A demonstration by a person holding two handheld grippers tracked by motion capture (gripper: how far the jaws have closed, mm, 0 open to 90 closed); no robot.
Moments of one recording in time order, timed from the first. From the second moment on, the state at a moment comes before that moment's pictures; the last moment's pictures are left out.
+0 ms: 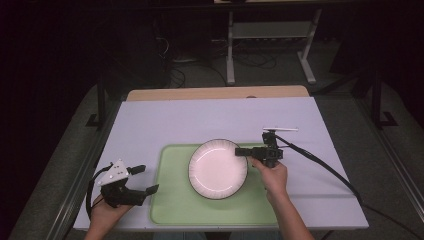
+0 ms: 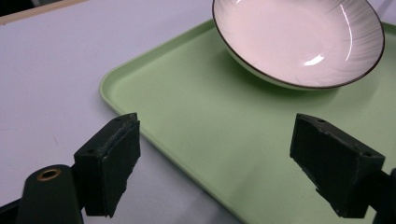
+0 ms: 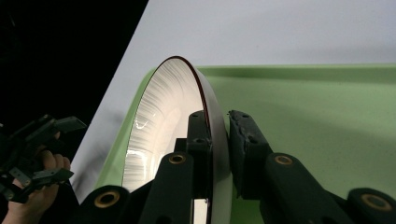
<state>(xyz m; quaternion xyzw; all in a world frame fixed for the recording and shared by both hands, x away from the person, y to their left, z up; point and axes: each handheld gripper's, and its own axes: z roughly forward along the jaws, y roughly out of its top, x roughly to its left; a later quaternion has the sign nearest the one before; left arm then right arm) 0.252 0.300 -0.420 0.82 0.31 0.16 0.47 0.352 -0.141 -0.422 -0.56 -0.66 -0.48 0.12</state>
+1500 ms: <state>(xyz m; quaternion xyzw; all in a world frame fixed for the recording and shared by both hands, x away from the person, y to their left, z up) 0.253 0.299 -0.421 0.82 0.30 0.16 0.46 0.336 -0.135 -0.442 -0.58 -0.72 -0.38 0.08</state>
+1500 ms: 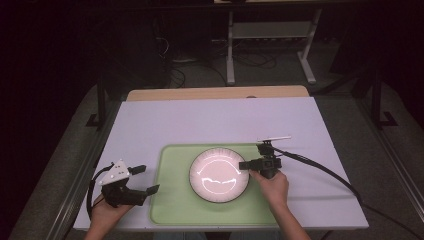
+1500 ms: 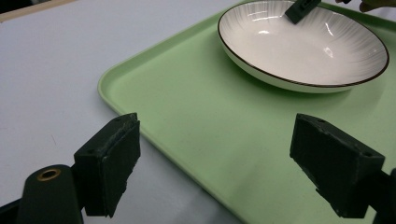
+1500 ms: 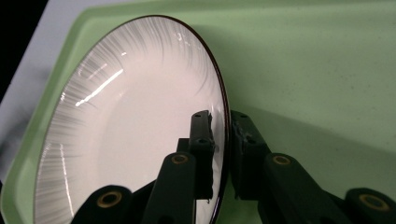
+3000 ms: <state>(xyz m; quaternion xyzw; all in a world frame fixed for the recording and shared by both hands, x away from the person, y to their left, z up) 0.252 0.299 -0.420 0.82 0.30 0.16 0.46 0.325 -0.140 -0.438 -0.55 -0.74 -0.37 0.04</state>
